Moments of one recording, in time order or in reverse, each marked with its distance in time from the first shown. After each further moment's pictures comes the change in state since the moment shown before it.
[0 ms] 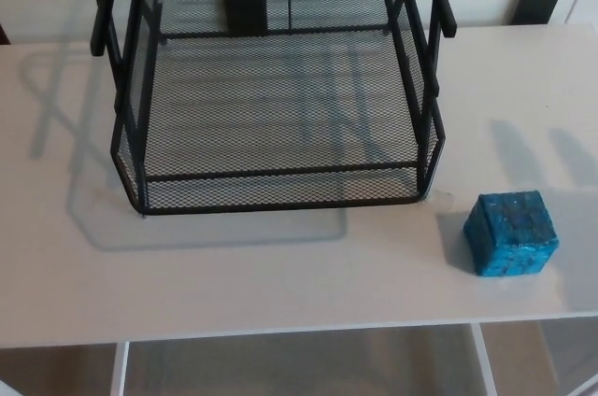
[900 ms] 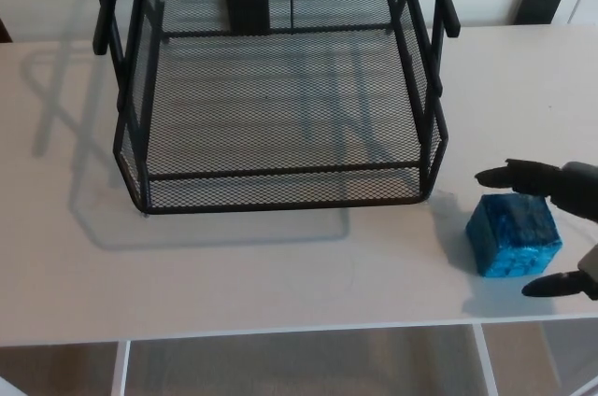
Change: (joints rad) left_arm -0.013 -0.001 -0.048 0.085 0.007 -0.018 -0.009; right_arm -0.121 0.105 0.687 0.001 -0.328 0.178 0.118
